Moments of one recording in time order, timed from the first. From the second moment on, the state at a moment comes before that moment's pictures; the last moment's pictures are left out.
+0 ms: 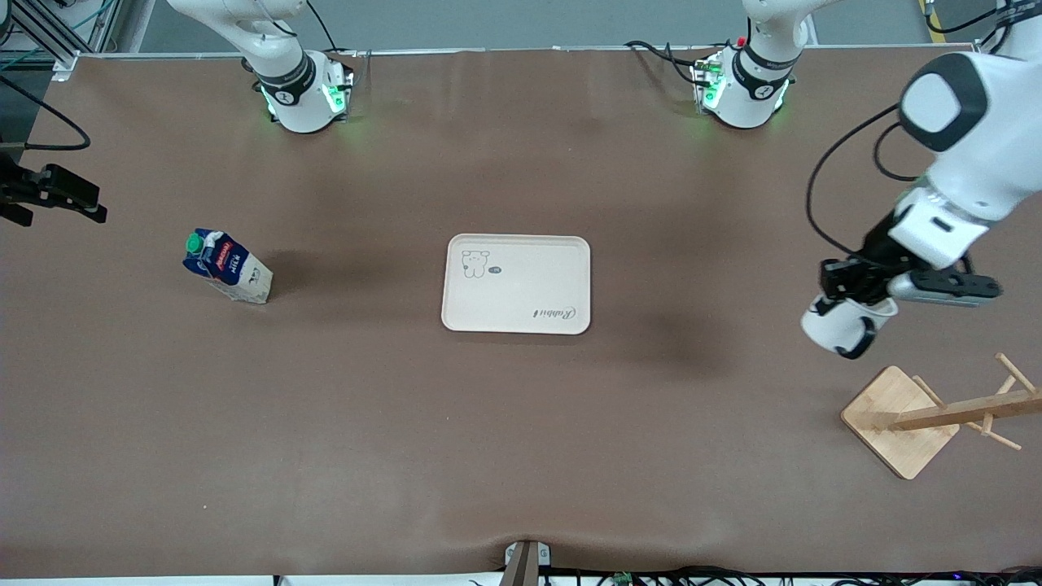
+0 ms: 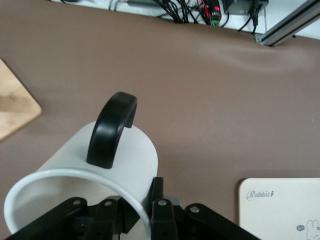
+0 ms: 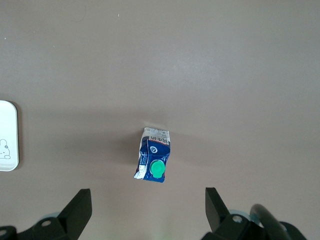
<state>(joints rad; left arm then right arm) 0.39 0.00 -0.52 -2.02 -0.27 2.31 -0.01 -0.05 -0.02 -0.05 -1.60 -0.03 1.55 -0.15</state>
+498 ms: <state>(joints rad) 0.24 0.13 -0.69 -2.00 -0.12 2.31 -0.55 0.00 0.03 -0.04 -1.60 -0.03 1.57 -0.15</state>
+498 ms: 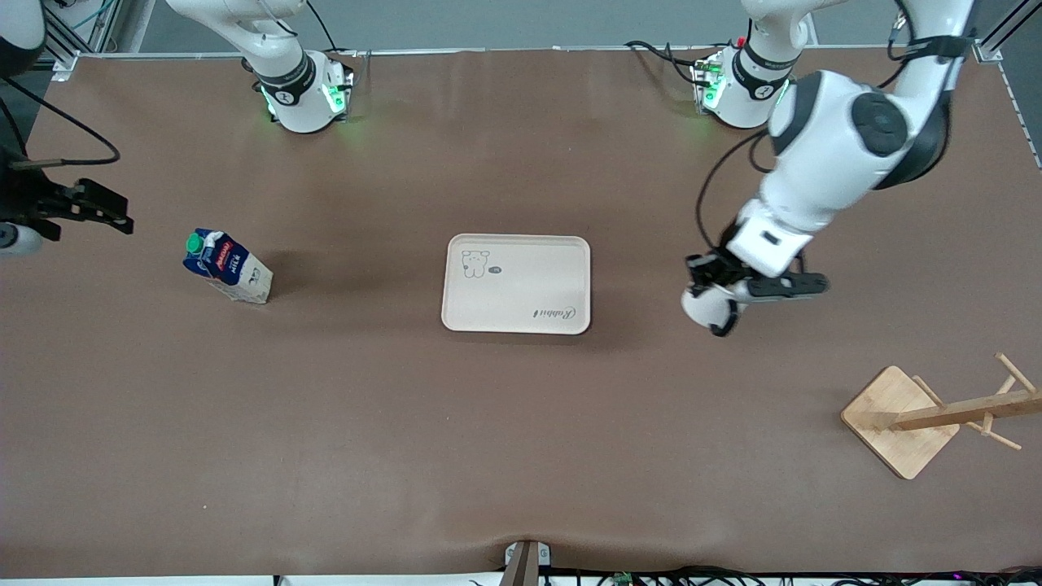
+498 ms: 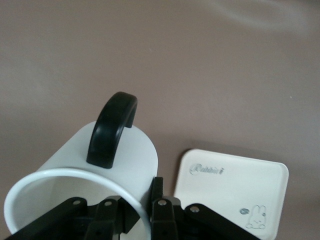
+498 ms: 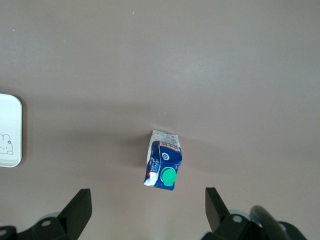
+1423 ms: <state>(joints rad) -0.22 0.67 -0.59 -1.70 0.10 2.31 -1.35 -0.05 0.23 -0.06 -1.62 -0.03 1.57 -0.12</state>
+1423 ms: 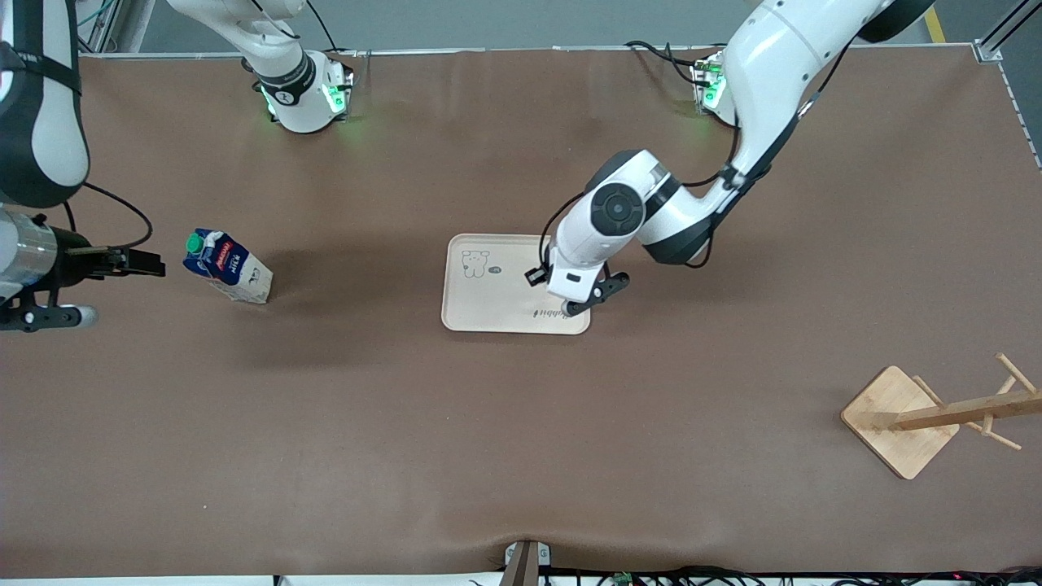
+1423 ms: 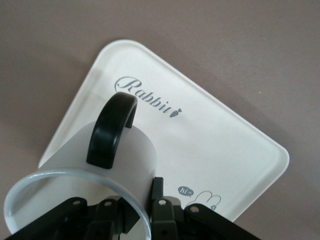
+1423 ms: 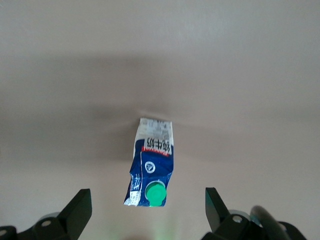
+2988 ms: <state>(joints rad) -0.31 0.73 -0.50 -1.65 0.11 2.20 -1.43 -0.05 0.13 -0.05 -2.13 -0.03 1.93 -0.08</state>
